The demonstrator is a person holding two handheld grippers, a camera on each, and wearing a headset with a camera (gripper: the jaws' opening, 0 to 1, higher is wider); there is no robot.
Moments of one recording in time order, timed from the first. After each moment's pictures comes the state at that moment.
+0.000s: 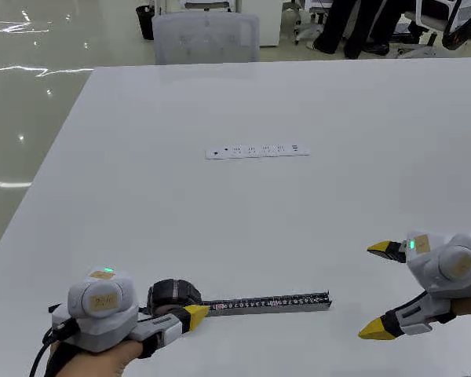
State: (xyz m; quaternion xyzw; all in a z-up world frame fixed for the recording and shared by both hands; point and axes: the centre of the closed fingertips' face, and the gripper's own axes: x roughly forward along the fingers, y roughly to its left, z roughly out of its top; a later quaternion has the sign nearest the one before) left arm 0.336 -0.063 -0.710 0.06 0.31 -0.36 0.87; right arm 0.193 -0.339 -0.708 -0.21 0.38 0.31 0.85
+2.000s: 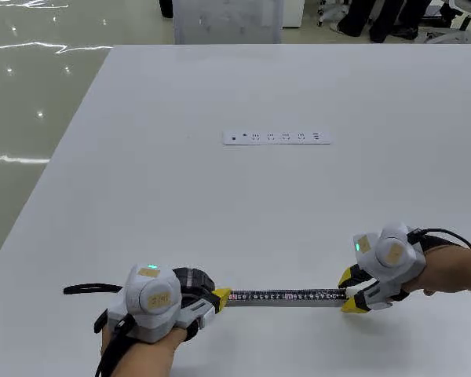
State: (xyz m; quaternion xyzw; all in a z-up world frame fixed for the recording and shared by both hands) left arm 0.354 -0.083 -0.743 0.07 0.28 -0.32 0.90; right arm 0.220 -0.313 -0.793 -0.26 0.46 0.43 0.74
